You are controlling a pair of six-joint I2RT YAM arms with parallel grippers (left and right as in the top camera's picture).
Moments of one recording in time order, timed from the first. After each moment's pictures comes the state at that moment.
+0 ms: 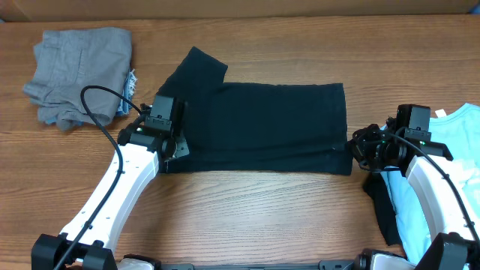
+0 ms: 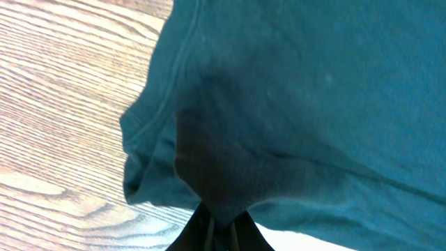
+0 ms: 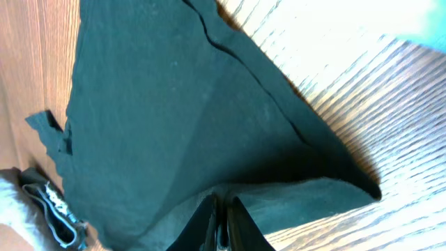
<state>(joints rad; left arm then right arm) -0.24 1.46 1.00 -0.81 -0.23 -0.52 -0.20 1.40 0.82 -0.62 -0.43 0.79</state>
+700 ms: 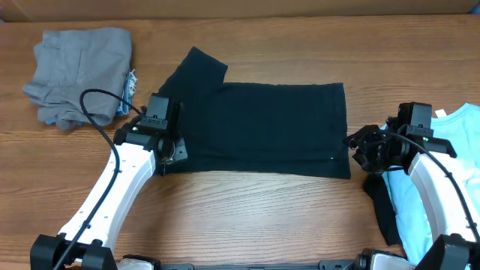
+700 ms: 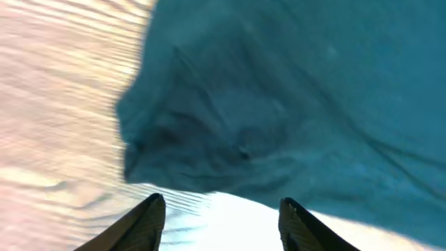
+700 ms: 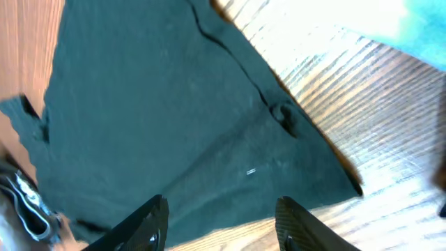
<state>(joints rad) -0.21 1.46 1.00 -0.85 -0.12 -0.44 -0.20 1.40 0.88 -0.74 -0.41 0.68</state>
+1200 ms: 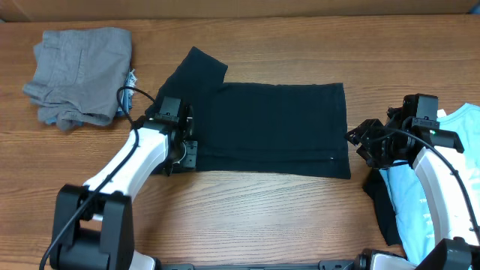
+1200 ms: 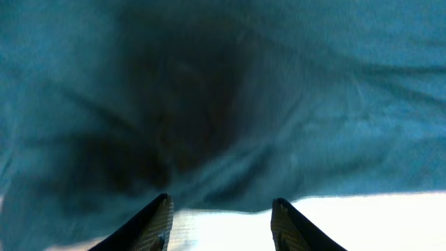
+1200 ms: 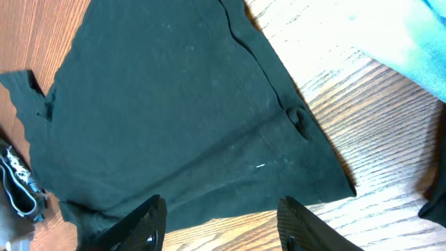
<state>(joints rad) -0.22 1.68 1.00 -0.79 0.01 -0.15 -0.20 1.40 0.96 -0.81 -0.41 0.57</state>
